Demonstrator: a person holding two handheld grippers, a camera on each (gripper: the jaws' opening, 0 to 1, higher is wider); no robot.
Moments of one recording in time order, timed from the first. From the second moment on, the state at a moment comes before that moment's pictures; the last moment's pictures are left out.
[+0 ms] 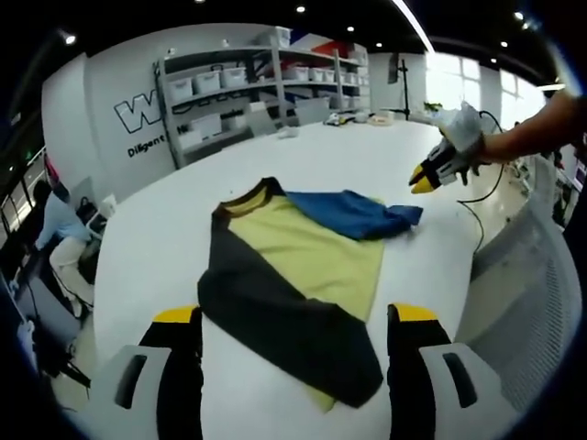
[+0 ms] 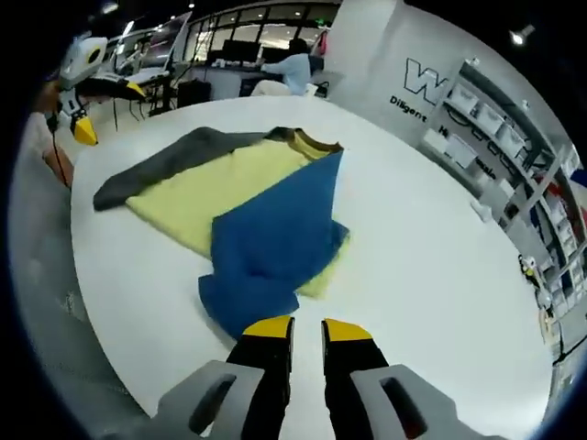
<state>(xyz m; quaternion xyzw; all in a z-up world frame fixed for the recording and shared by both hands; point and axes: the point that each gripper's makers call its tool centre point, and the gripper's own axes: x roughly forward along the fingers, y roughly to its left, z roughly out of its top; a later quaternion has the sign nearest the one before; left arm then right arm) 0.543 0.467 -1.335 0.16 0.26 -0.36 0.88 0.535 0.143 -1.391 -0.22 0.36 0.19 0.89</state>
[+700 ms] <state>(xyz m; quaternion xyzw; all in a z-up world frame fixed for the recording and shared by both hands) 0.536 0.471 -1.339 0.17 0.26 -0.35 0.88 0.496 0.233 -1.431 -0.12 0.41 0.25 0.87</state>
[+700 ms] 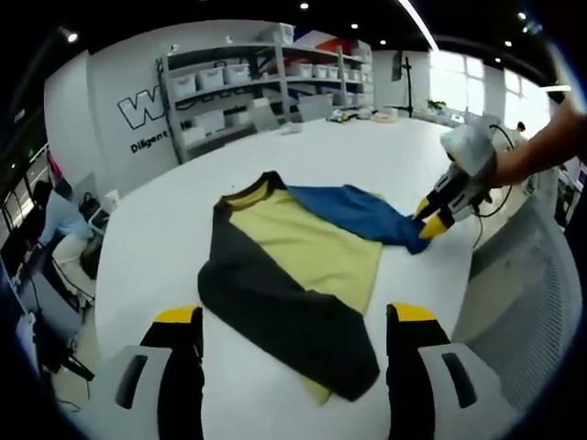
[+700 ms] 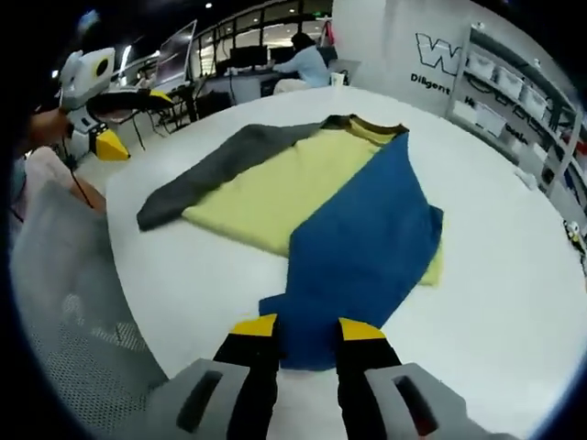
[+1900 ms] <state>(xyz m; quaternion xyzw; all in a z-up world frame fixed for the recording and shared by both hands) 0.551 0.467 -1.339 0.17 0.26 -0.36 0.88 0.549 0.191 -1.327 -0.10 0.28 0.22 0.93</state>
